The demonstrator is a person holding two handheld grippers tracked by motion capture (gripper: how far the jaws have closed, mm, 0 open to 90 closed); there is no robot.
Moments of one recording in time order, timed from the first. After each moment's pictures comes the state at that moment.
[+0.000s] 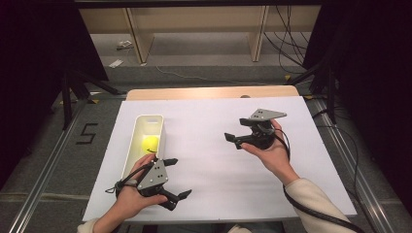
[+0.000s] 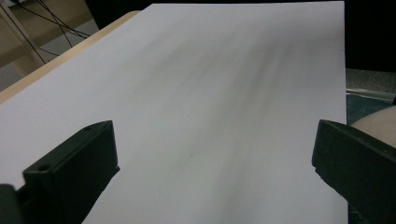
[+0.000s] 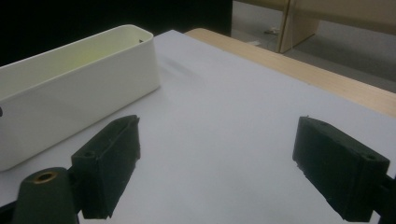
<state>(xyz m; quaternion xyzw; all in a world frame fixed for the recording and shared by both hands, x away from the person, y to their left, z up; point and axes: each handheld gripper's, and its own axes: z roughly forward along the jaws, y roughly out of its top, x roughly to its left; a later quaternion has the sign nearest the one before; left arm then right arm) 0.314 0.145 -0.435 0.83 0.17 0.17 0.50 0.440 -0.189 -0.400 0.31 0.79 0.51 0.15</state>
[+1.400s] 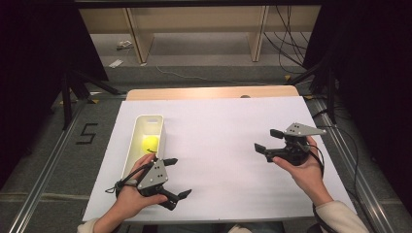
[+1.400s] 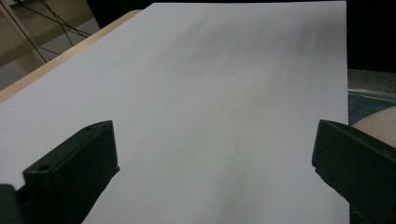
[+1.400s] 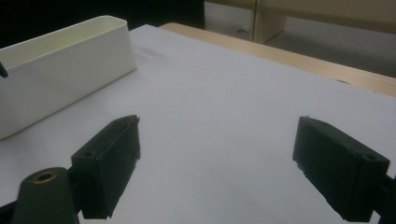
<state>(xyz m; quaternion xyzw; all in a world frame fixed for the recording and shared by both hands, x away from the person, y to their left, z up) 0.315 0.146 -0.436 0.83 0.18 0.17 0.50 0.392 -0.266 -0.404 0.36 0.77 0.50 0.18</state>
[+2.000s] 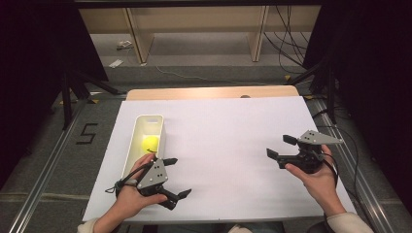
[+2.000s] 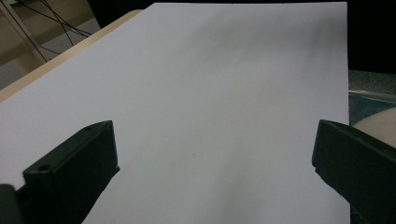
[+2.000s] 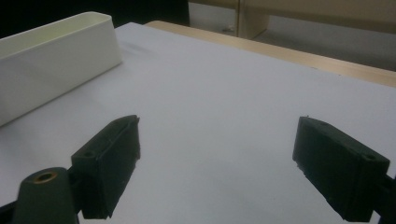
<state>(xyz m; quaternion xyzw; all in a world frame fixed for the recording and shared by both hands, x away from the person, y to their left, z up) 0.315 0.146 -0.436 0.83 0.18 0.17 0.50 0.370 -0.295 -0.407 0.38 0.76 0.50 0.20</state>
